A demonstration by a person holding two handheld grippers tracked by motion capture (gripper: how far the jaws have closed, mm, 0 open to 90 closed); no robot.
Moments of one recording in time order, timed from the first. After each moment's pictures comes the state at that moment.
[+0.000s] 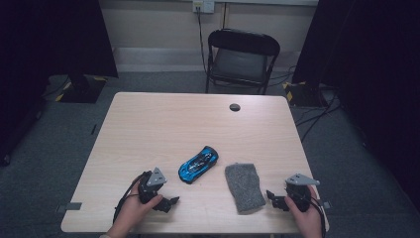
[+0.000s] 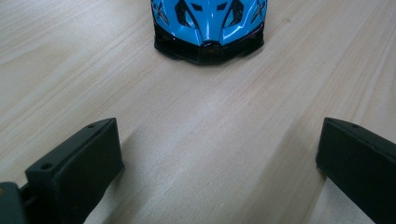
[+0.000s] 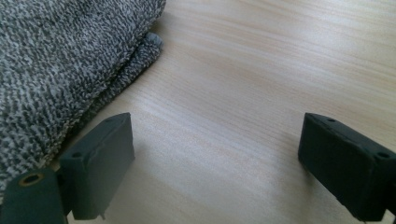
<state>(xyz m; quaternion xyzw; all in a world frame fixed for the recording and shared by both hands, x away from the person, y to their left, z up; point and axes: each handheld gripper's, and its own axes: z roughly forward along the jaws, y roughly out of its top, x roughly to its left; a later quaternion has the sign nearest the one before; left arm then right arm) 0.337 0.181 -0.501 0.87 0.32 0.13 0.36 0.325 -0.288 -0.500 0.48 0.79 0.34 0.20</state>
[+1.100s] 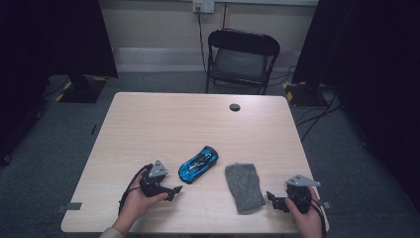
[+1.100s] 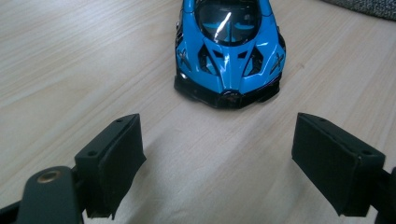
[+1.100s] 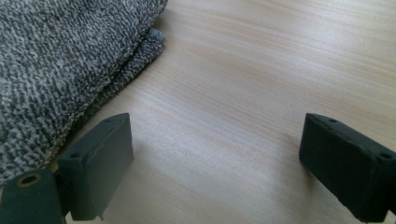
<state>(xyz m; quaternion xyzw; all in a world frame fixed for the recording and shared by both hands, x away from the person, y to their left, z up) 0.355 0.172 -0.491 0.85 0.33 0.13 0.38 0.321 -0.289 -0.500 0.47 0.79 0.34 0.21</state>
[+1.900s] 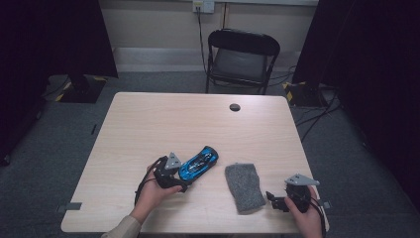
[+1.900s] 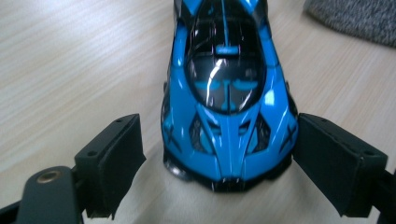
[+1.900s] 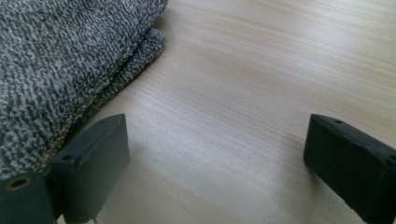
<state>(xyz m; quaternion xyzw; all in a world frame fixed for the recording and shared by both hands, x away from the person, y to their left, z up) 0.383 0.136 -0.491 0.85 0.32 0.15 0.39 0.325 -0.288 -0.501 0.47 0.79 0.33 0.20</state>
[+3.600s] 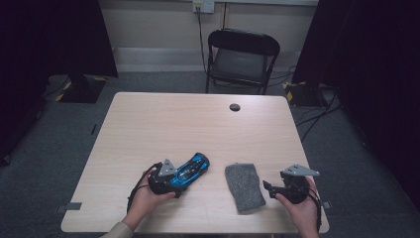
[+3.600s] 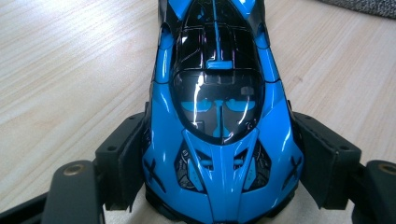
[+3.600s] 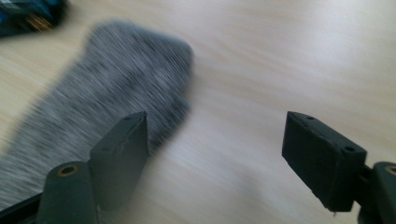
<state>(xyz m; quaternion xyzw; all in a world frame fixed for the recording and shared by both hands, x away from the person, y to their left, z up) 0.363 0.153 -0.498 0.86 0.32 0.13 0.38 0.332 -0.262 -0.453 0.47 0.78 0.37 0.21</state>
